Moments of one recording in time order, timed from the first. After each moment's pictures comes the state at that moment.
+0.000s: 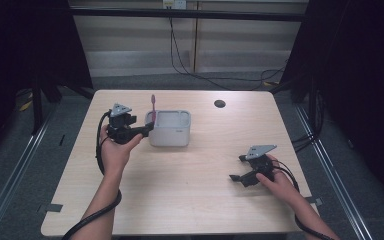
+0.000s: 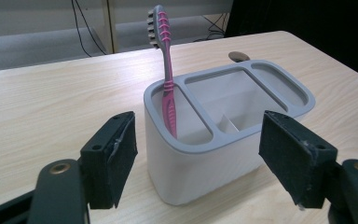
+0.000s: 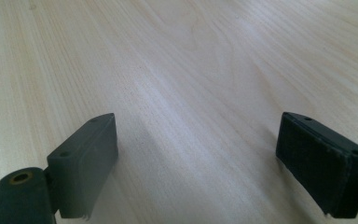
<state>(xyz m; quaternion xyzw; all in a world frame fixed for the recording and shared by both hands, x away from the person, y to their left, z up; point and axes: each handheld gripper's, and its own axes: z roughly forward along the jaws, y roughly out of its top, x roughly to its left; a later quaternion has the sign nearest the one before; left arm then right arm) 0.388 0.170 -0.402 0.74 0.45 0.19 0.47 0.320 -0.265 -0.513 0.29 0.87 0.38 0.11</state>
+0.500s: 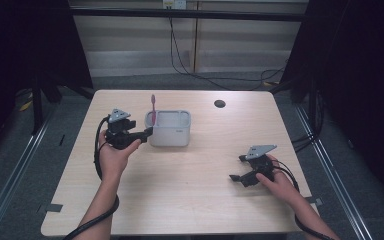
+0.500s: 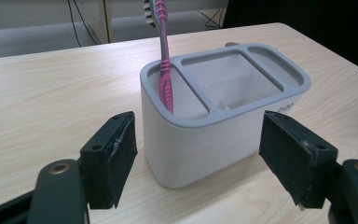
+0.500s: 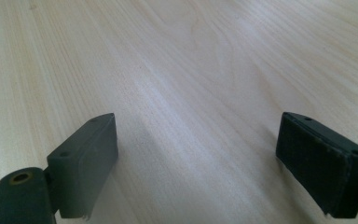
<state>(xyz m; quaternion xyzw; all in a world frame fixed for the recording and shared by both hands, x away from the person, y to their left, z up) 0.378 0.176 -0.412 0.74 0.44 0.18 0.47 0.320 -0.265 -0.513 0.29 0.87 0.38 0.11</state>
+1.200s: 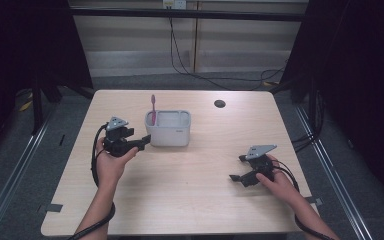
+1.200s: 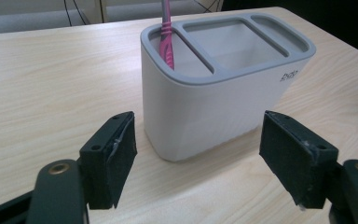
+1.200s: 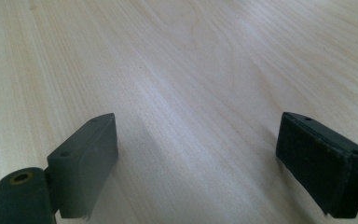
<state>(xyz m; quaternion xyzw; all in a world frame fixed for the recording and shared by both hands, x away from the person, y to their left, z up) 0.368 0.186 -0.430 0.75 0.44 0.17 0.46 0.321 -0.265 -0.513 0.29 0.87 0.38 0.11</state>
